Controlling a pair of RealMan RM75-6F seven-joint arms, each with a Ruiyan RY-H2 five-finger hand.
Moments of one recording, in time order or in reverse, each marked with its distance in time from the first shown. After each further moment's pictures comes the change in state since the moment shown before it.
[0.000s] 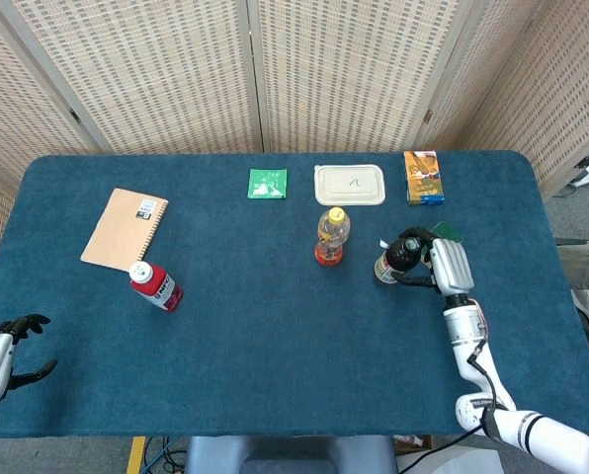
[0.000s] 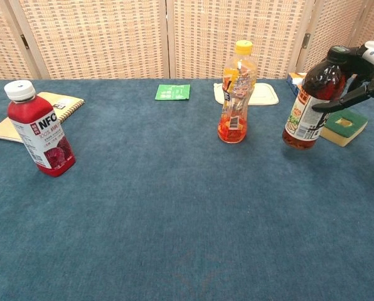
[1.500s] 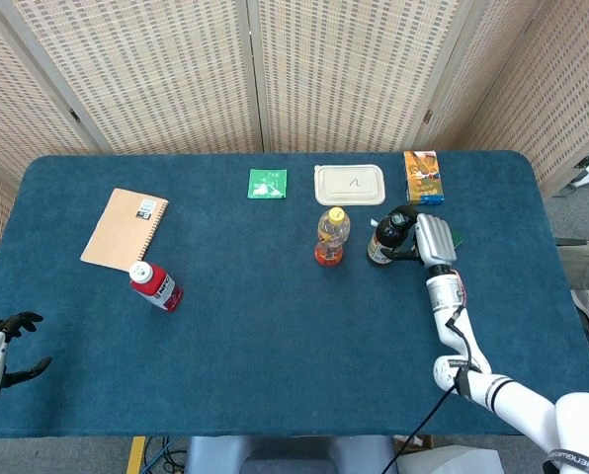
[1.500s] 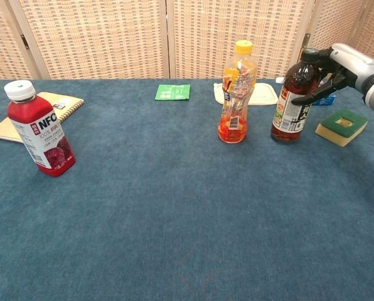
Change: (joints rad) left arm 0.000 0.003 -0.010 0.015 -0.022 -0.009 -0.020; right arm 0.170 -0.119 0.061 0.273 0.116 -0.163 0.009
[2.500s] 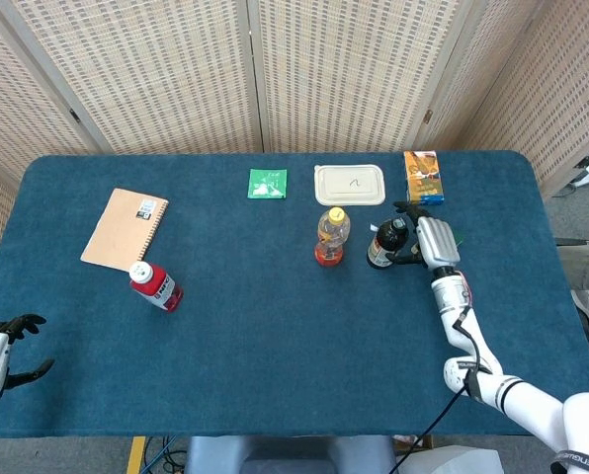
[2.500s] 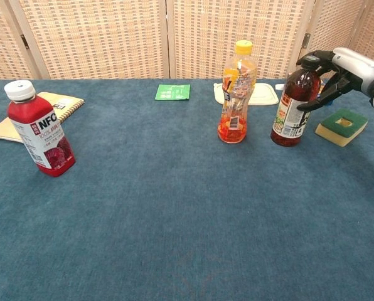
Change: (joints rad) left arm -0.001 -0.003 0.005 0.001 0.001 -0.008 0.004; right arm -0.009 0.041 -0.044 -0.003 -0.039 -0.026 0.031
